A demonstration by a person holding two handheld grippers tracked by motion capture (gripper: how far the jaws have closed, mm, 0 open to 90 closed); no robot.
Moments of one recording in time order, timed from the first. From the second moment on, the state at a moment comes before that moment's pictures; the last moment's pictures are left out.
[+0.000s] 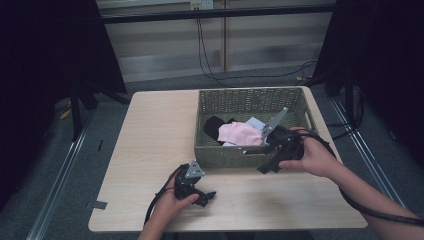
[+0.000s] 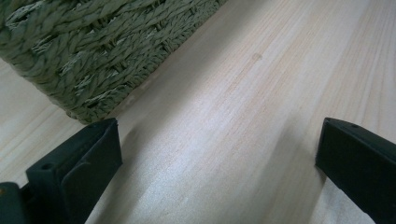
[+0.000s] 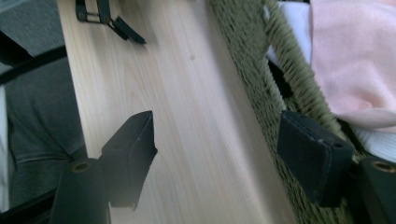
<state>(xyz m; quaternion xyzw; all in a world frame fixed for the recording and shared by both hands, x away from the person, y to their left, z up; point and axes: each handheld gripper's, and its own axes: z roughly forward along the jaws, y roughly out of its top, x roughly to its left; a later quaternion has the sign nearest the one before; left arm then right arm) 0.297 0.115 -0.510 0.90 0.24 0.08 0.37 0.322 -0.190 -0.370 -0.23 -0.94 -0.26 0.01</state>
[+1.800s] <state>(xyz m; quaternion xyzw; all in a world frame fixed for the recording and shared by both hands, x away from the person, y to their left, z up) 0.296 0.115 -0.510 0.89 0.24 0.08 0.37 0.472 -0.178 -0.421 -0.32 -0.93 -0.18 0.00</state>
